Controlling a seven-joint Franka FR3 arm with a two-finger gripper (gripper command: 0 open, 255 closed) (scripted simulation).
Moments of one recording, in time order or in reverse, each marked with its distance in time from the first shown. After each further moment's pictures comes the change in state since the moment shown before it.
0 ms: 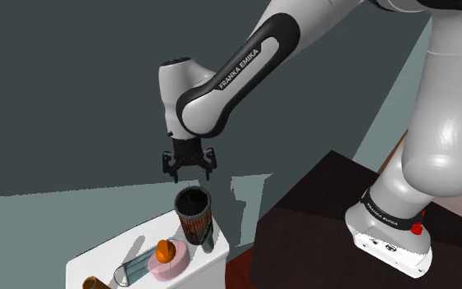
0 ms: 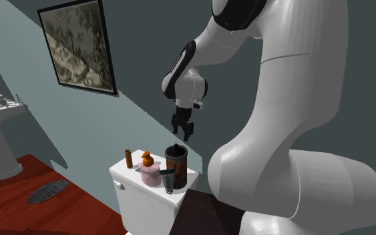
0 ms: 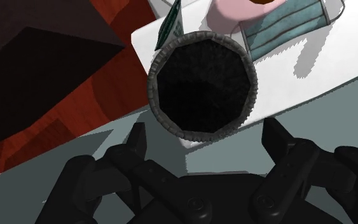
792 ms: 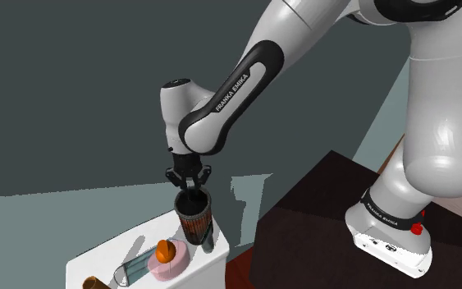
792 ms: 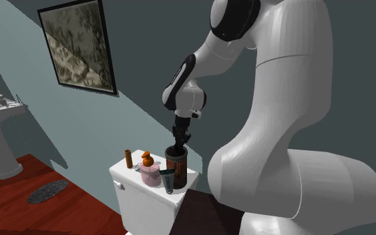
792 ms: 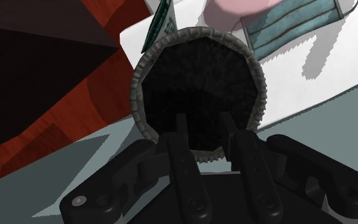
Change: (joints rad) arm 0.041 0.116 -0.037 0.013 -0.062 0.098 0.053
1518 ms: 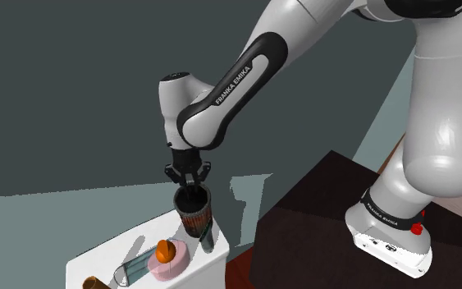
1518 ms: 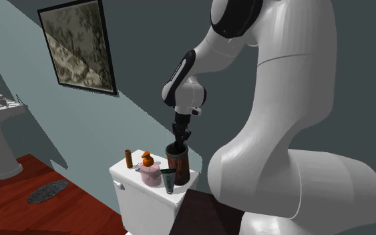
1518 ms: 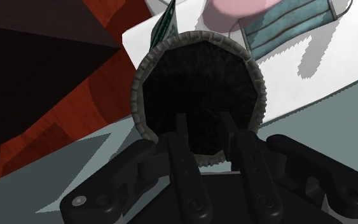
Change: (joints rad) arm -0.011 -0.033 0.012 0.002 0.018 -0.034 -0.009
